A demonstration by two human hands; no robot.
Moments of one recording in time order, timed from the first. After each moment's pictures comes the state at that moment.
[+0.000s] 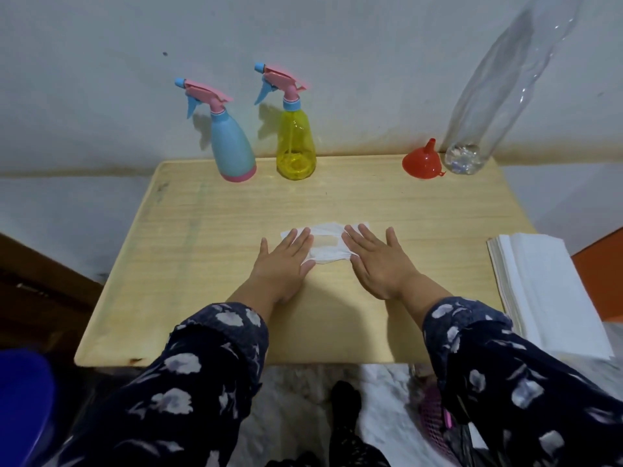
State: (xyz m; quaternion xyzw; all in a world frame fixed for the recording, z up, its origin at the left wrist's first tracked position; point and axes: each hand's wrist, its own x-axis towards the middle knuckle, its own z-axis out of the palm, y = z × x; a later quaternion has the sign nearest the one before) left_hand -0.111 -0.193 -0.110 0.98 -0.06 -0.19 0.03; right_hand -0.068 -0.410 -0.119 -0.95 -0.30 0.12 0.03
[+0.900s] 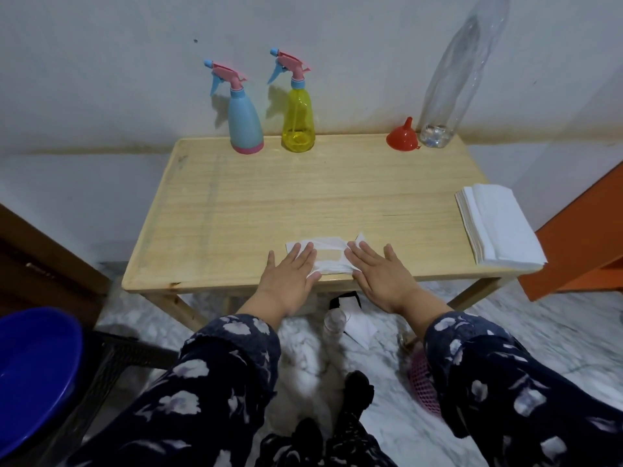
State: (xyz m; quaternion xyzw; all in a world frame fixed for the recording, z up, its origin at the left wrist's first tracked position) left_hand -0.267 -0.207 -0.107 0.98 -0.10 -0.19 0.03; right_hand -0.230 -0.422 -0.116 -0.95 -0.29 0.12 -0.01
